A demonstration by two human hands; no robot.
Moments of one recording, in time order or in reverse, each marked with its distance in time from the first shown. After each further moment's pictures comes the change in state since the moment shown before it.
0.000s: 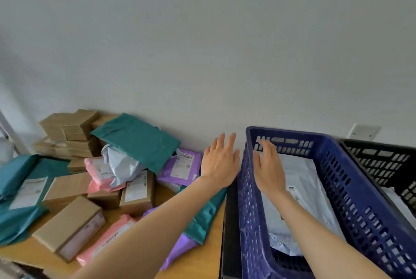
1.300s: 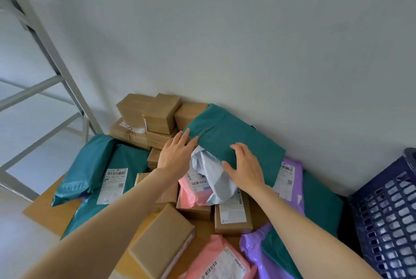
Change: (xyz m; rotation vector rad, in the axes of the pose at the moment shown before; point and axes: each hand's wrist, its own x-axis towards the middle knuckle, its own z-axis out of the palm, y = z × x) left_hand 0.004 -0.459 -0.101 0.480 -0.150 -0.222; right_hand 0.049 -0.216 0.357 -0.088 -0.498 -0.205
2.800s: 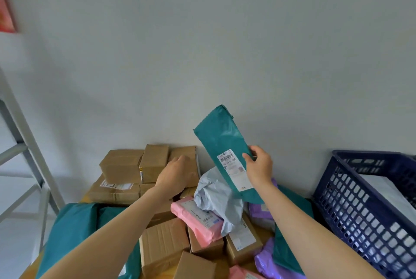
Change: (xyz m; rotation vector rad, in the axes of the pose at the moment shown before) left_hand 0.006 -0.062 -0.089 -0.563 -0.023 0.150; right_hand 0.000 -0.111 -0.092 0.456 0.682 0.436
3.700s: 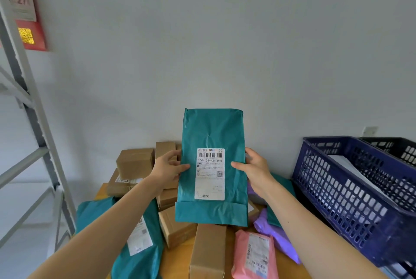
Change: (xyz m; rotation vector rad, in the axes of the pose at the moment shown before) left_hand -0.117 -0.041 -0.085 -0.966 -0.135 -0.130; right_hand -0.157 -0.086 -0.036 0.482 -0.248 0.227
